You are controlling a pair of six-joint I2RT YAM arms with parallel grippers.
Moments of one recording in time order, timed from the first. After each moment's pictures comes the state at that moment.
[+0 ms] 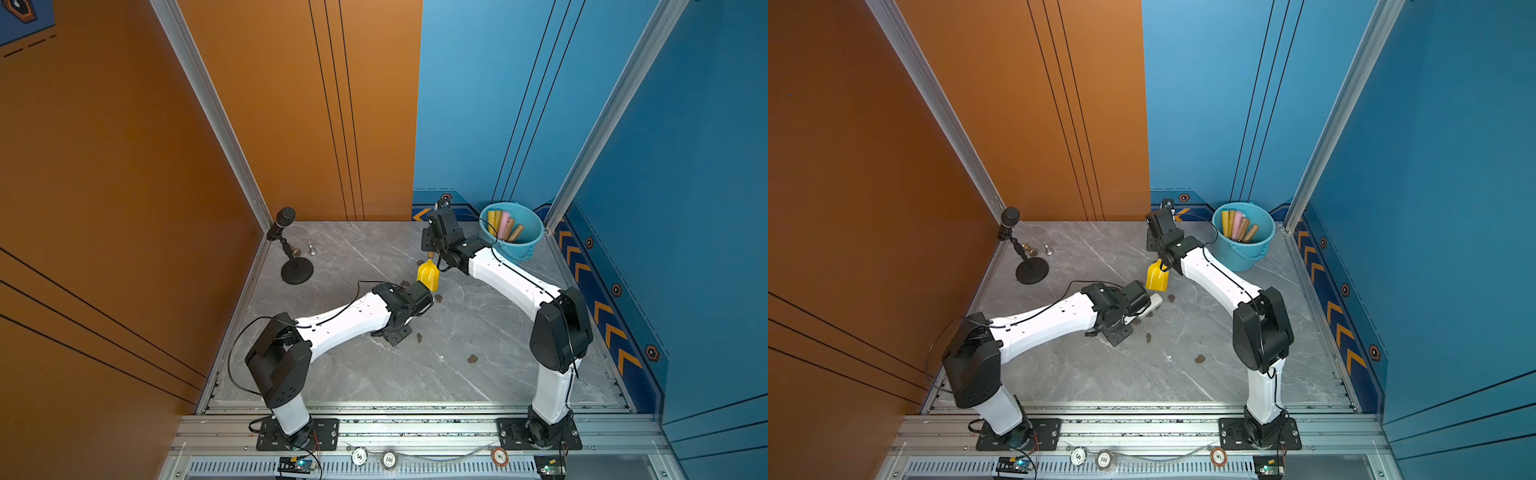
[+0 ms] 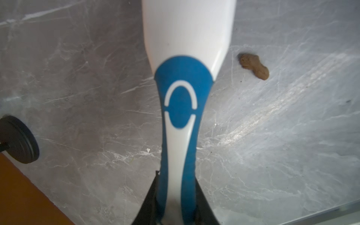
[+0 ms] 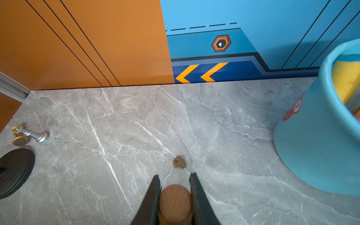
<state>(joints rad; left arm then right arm) -0.87 1.69 1.33 -1.04 -0.31 -0.01 0.56 1.91 1.69 -0.38 0.36 0.40</state>
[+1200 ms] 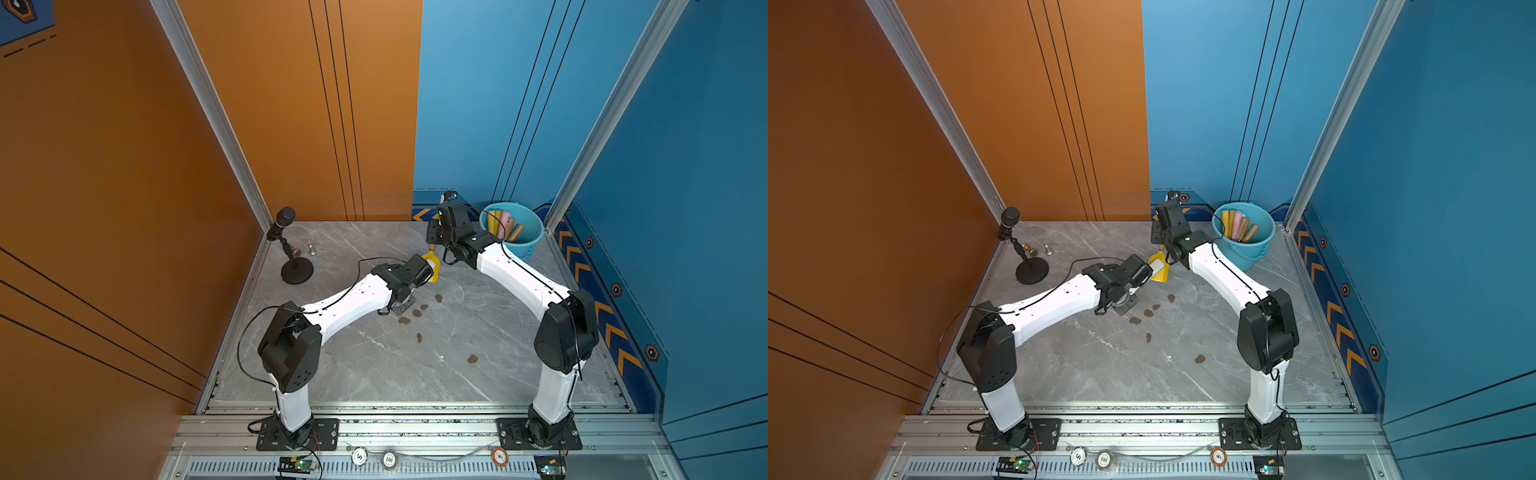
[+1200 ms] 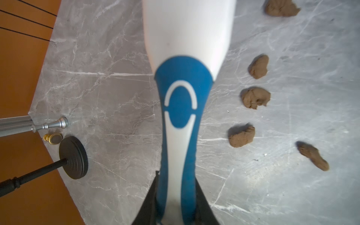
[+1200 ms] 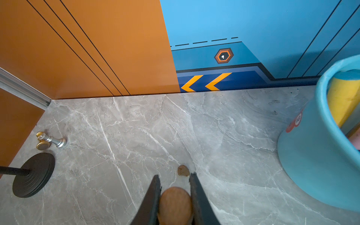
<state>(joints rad) -0.78 1.82 1.47 -0.89 -0.43 0.09 0.52 1.88 1.72 -0.39 0.27 0.40</state>
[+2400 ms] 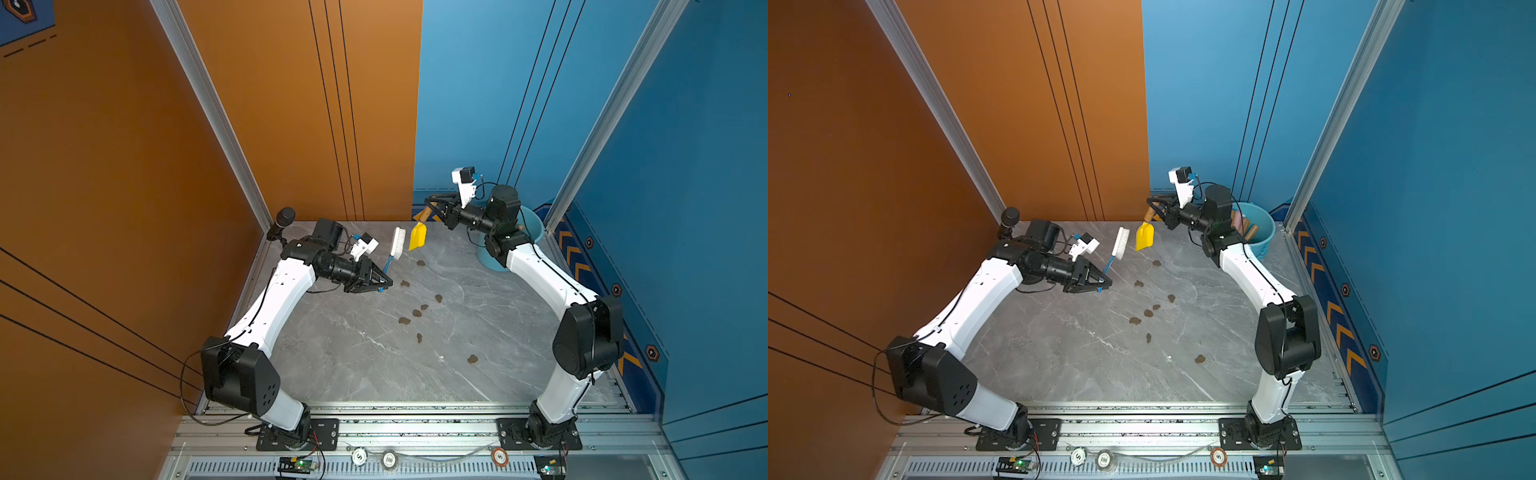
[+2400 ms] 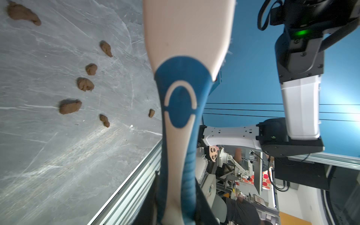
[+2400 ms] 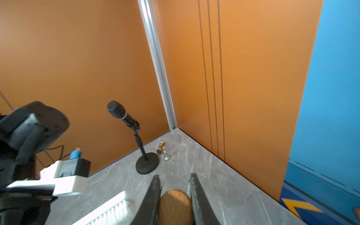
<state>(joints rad) -0.24 1.53 1.47 -1.03 1.04 -0.32 0.30 1.78 1.57 0.28 -0.75 0.20</state>
